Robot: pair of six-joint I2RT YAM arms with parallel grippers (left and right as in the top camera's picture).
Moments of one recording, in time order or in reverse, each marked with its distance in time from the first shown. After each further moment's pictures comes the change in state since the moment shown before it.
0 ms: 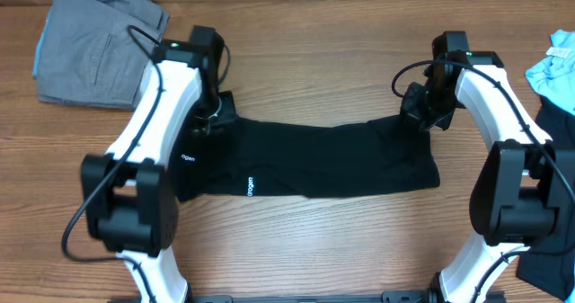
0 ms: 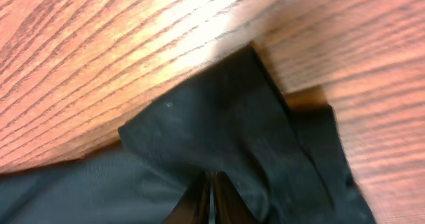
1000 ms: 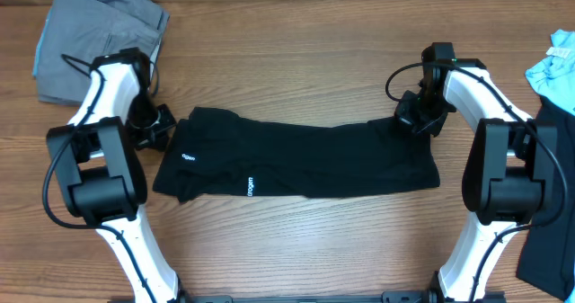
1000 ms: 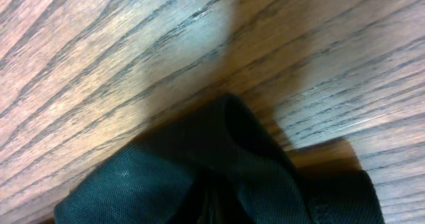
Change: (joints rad) left arm 0.360 0.209 0.000 0.048 -0.096 0.017; right arm -0.004 0.144 -0.008 0.071 0.040 0.087
